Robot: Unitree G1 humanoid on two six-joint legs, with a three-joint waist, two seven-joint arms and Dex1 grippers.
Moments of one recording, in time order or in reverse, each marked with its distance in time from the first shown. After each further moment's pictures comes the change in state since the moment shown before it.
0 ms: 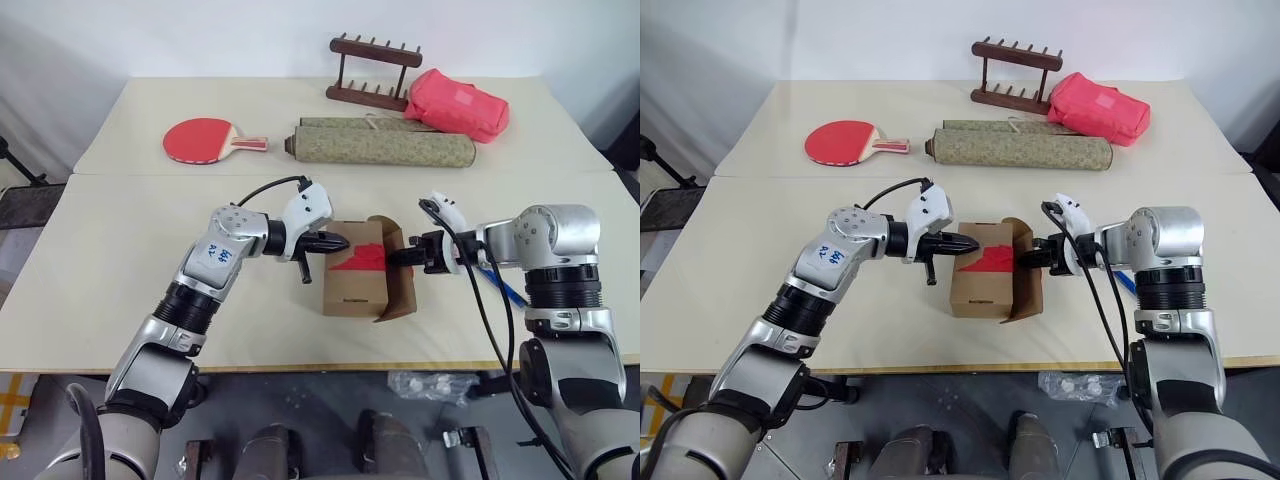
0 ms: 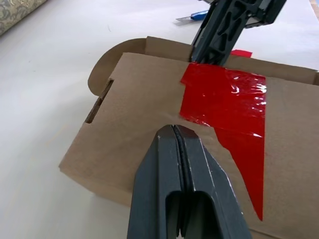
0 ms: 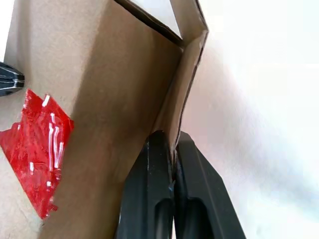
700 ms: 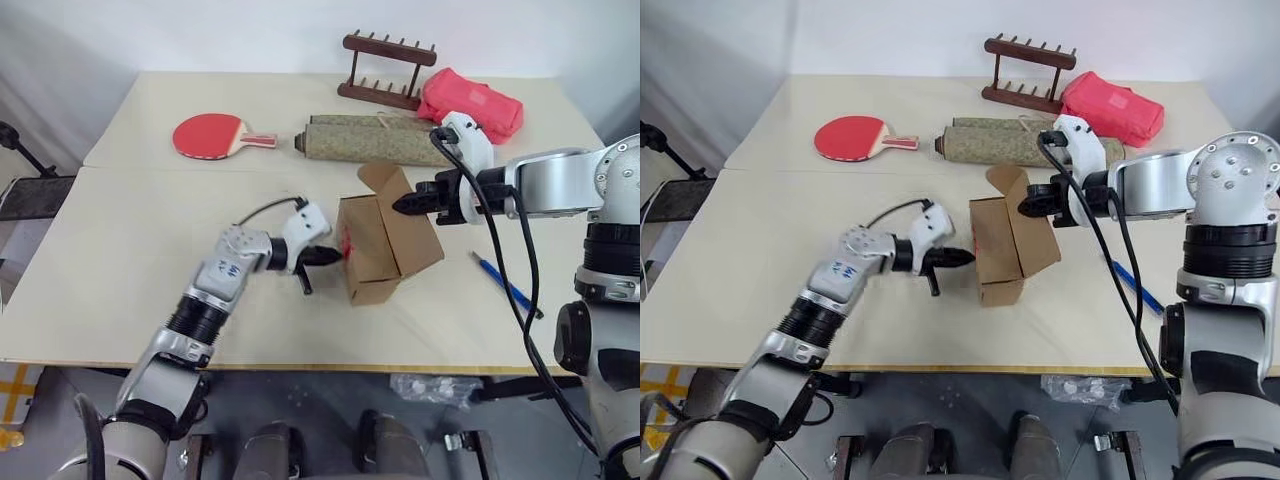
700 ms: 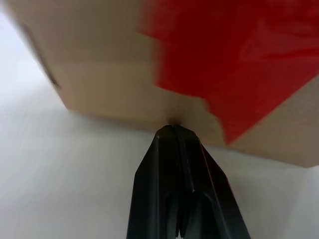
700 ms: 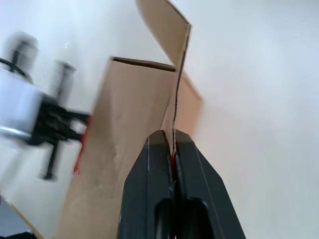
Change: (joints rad) left arm 0.069 -0.069 0.004 0.081 0.063 -0.010 0.064; right arm -0.194 -0.174 0.015 -0.070 0.959 0.016 -0.896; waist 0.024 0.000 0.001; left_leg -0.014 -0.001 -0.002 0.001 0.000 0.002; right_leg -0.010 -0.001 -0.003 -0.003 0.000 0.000
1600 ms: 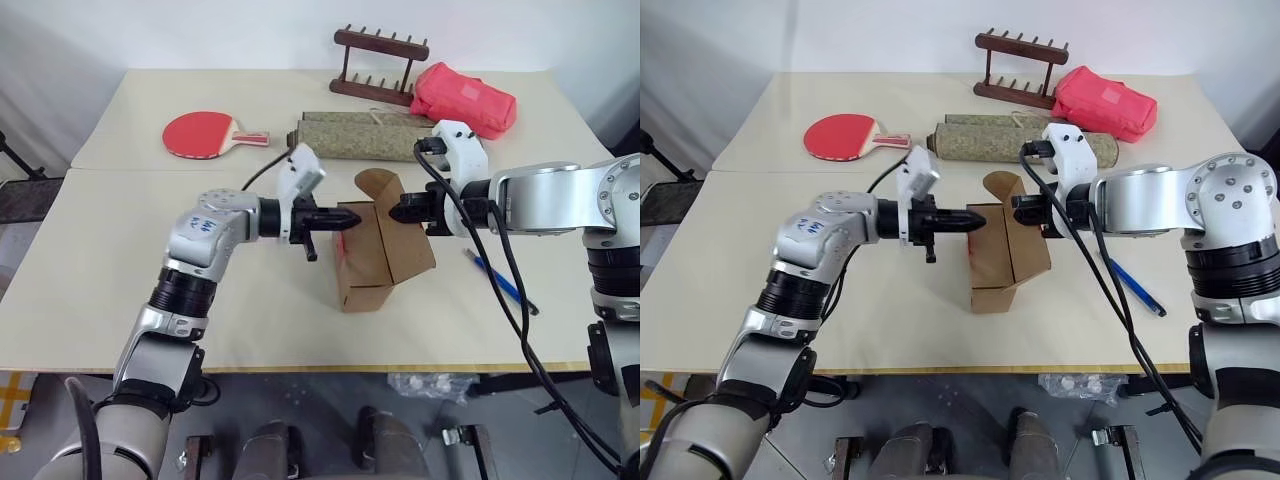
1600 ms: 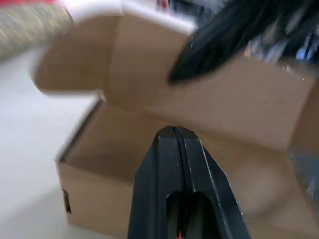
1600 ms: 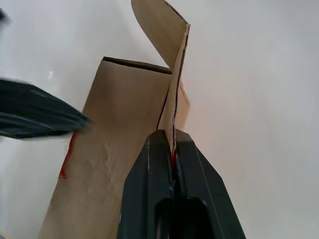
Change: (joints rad) left arm -0.153 0.032 0.087 -0.056 -0.213 0.166 -0.131; right arm 0.072 -0.135 0.262 -0.135 0.520 -0.308 -0.463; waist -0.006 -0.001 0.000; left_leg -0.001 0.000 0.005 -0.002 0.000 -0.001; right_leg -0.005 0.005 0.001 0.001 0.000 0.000
